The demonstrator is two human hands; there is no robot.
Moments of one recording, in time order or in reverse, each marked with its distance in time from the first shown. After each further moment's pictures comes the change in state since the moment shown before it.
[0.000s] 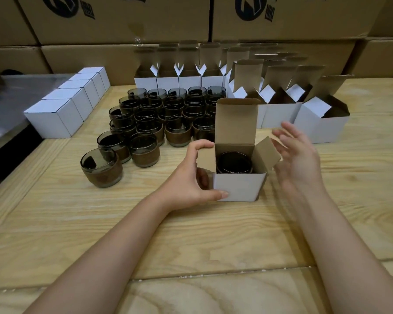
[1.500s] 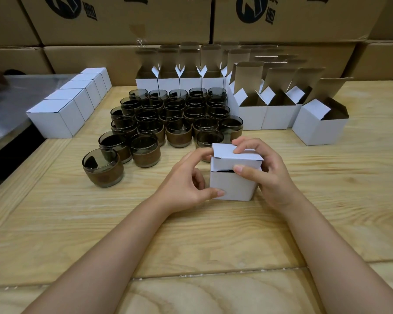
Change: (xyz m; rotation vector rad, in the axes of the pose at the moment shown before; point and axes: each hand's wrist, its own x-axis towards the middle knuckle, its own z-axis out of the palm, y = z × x) left_hand -0.002 0.001 0.000 0.098 0.088 0.066; right_hand -0.013 0.023 0.002 -0.371 -0.672 -0.275
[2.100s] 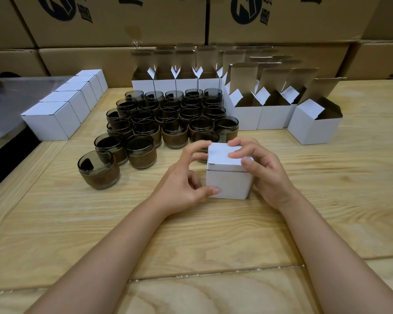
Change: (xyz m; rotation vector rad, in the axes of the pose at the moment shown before) left_hand -0.003 0.008 0.001 0.033 0.017 0.004; right_hand 0.000 0.004 -0.007 0.065 -0.036 0.047
